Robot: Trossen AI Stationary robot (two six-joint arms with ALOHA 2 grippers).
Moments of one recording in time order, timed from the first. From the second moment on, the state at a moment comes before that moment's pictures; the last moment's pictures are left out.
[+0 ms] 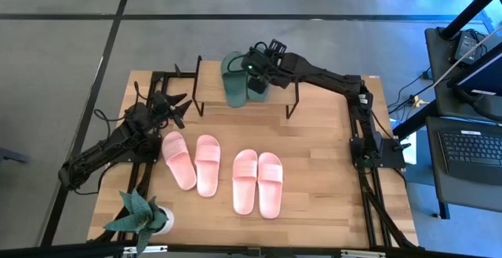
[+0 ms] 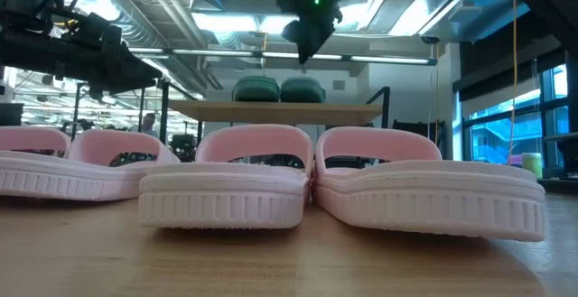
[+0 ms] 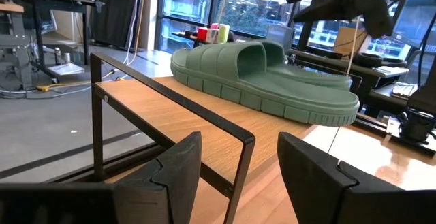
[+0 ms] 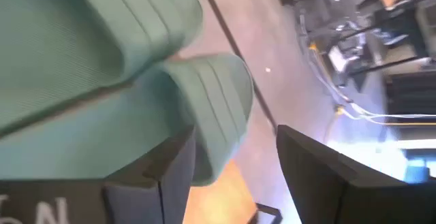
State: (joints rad) left arm 0.67 0.02 0.01 0.01 -0.04 -0.20; right arm -0.31 2.08 2.21 -1.08 0.70 -0.12
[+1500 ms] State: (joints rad) left arm 0.67 0.02 0.01 0.01 -0.03 -0.20; right arm 0.40 2.03 1.80 -1.36 0.51 0.44
